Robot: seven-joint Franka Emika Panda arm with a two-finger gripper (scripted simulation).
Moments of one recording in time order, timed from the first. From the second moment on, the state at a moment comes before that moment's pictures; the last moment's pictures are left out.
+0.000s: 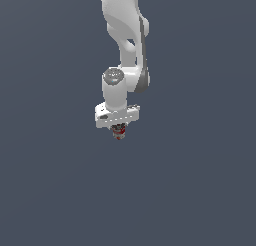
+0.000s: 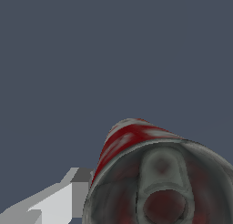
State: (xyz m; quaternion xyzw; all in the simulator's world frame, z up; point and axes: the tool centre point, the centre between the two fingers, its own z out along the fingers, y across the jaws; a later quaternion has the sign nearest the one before) arm -0.066 -0.047 0.078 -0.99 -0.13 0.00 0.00
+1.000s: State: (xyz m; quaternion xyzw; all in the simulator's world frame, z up) arm -0.062 -0.056 0.096 -0.99 -0.13 0.00 0.00
